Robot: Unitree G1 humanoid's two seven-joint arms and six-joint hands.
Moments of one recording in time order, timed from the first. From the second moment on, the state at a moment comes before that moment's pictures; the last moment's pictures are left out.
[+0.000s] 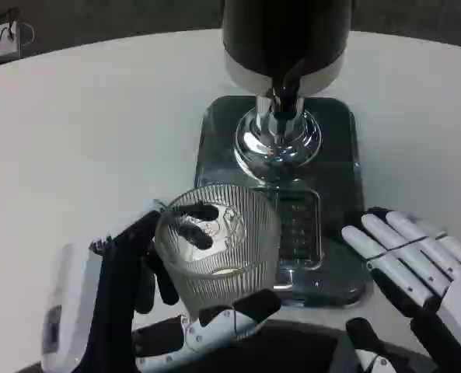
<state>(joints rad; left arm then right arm) 0.18 0.09 -0.11 -0.47 0.60 -0.32 0.29 0.32 -0.42 -0.19 -0.63 -0.83 -0.50 -0.09</state>
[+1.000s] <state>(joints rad) 0.06 0.10 -0.05 -0.36 0.59 -0.33 0.28 0.36 -0.40 -0.20 -0.65 -0.83 -0.49 -0.09</state>
